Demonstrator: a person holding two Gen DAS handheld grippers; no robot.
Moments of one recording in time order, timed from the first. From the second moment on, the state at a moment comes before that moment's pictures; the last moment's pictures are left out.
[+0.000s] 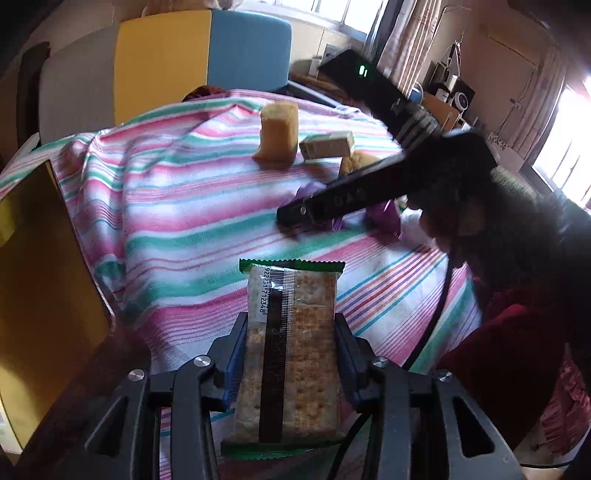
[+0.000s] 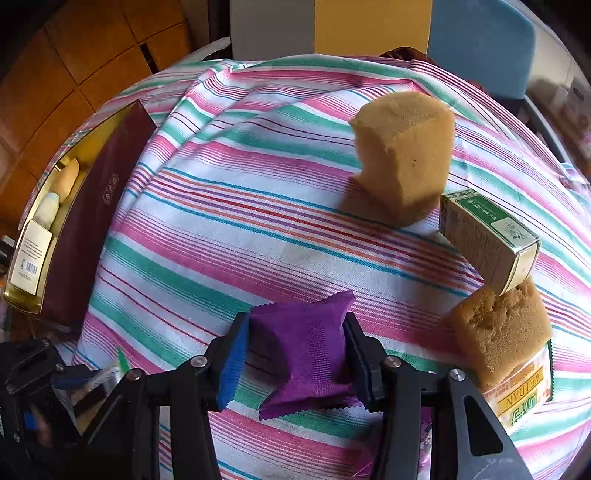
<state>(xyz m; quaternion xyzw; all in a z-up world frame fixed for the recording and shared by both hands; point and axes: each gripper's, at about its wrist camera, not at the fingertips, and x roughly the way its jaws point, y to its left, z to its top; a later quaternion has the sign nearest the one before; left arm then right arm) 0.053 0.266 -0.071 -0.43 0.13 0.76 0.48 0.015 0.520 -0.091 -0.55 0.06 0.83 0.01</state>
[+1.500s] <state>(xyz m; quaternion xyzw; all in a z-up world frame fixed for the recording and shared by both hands) -0.233 0.076 -0.070 -0.57 -0.06 0.81 0.12 0.026 0.484 -0.090 -0.55 0.02 0.84 0.02</state>
